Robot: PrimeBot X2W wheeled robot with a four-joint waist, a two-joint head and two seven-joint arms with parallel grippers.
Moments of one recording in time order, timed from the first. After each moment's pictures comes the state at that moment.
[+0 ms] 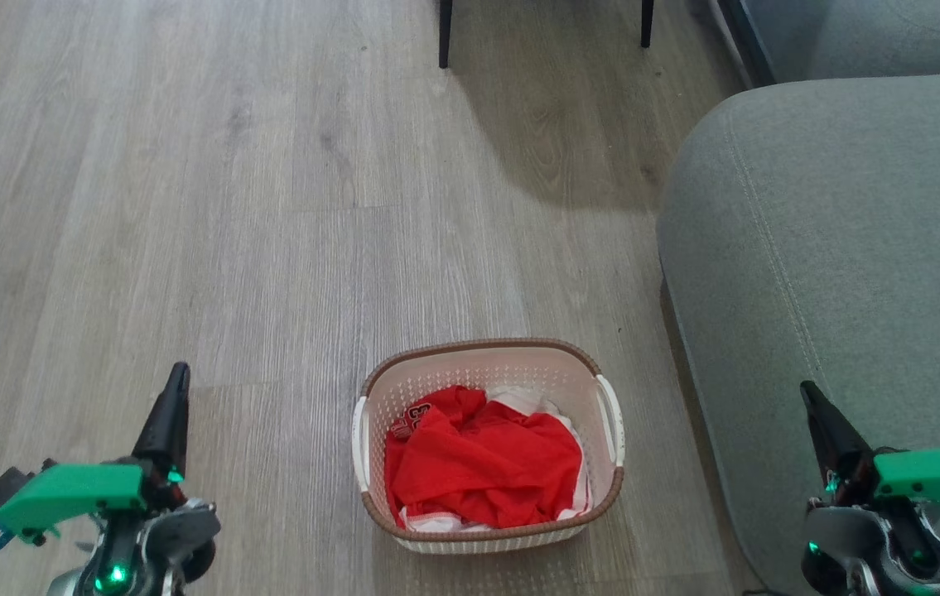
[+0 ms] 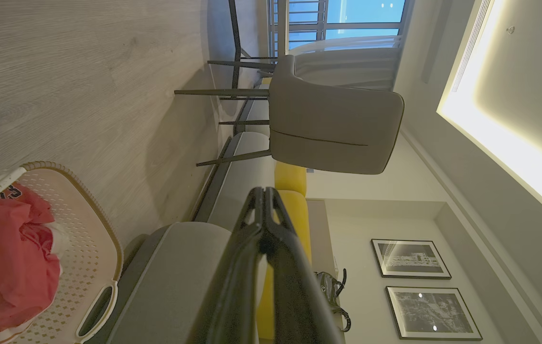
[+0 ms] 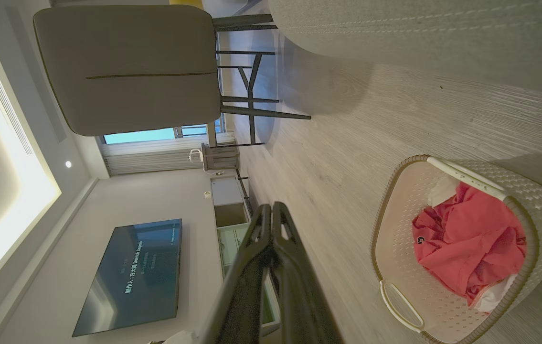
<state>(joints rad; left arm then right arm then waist) -0.06 0.05 0.08 0.28 -1.61 -0.12 0.11 -0.06 -0.04 -0.13 0.28 1.62 0.13 0.11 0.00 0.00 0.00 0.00</state>
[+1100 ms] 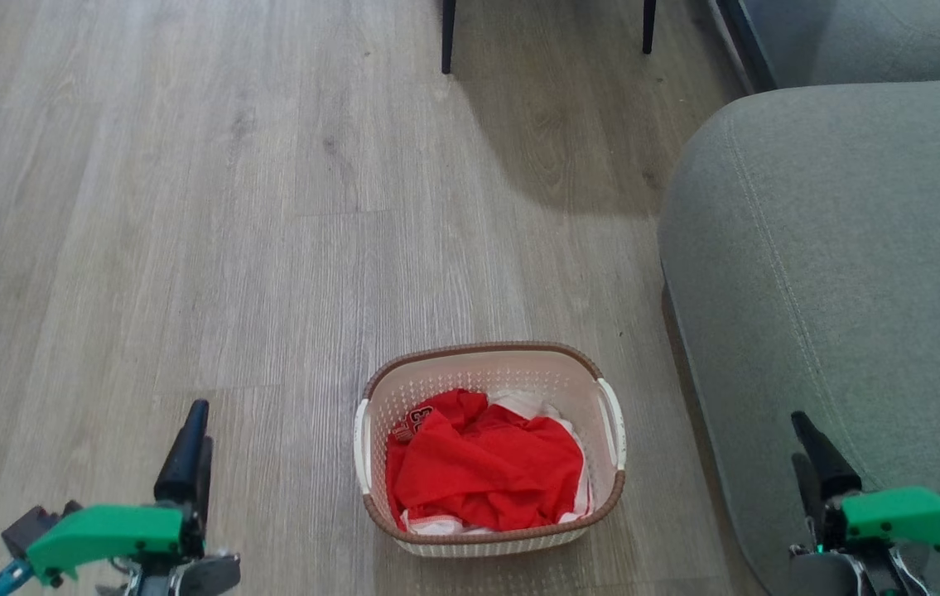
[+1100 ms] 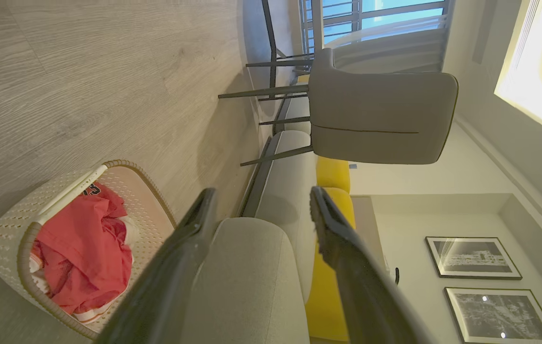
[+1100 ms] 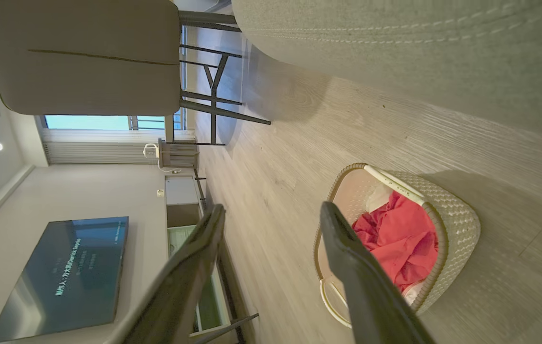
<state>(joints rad) 0.02 0.04 0.03 0.29 -1.48 -0.11 0.05 0.01 -0.03 -0.10 0.30 1.47 0.13 0.05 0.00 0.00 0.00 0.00</state>
